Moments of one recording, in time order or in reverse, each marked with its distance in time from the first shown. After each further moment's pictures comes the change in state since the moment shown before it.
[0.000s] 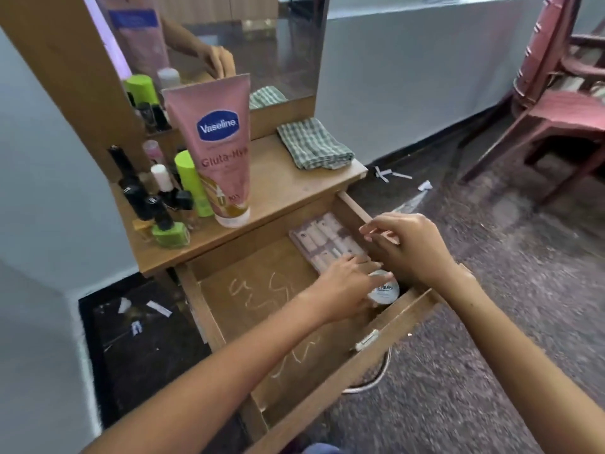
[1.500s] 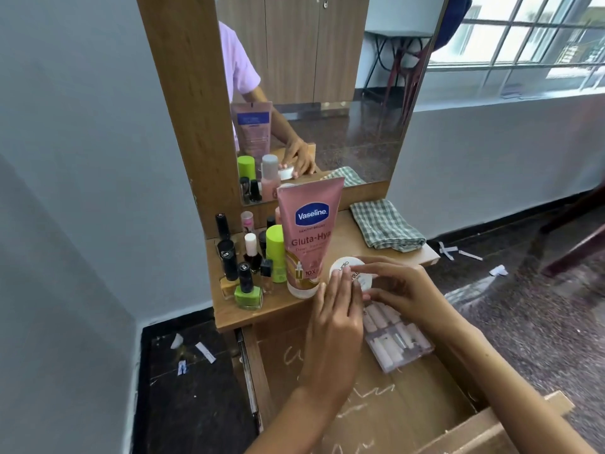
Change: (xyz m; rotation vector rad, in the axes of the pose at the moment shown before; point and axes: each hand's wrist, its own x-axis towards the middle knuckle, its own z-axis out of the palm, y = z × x) left_hand -0.060 -0.011 -0.071 0.262 0.508 -0.708; right_hand 0.089 -0.054 0.032 0.559 -0.215 -0.182
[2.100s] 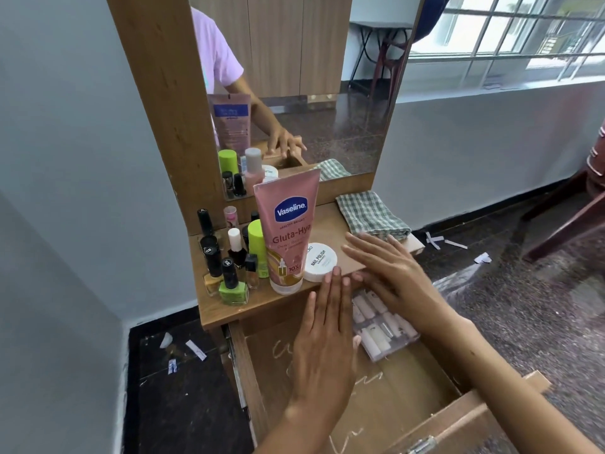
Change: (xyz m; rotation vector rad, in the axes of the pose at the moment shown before) left_hand -0.021 0.007 0.002 0.129 -0.177 -0.033; right_hand -0.006 -0.002 -0.002 -0.460 0.073 -0.189
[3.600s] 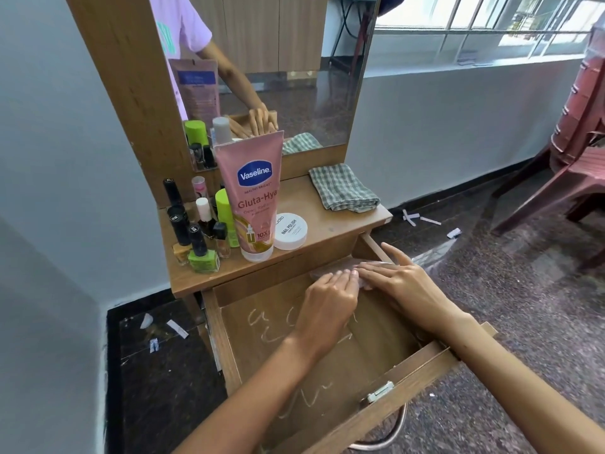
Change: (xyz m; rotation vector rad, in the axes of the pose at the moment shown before) left_hand 0.024 0.027 0.023 -0.184 0.100 0.351; right_hand -0.079 0.033 -0.003 -0.328 -0.075 -0.148
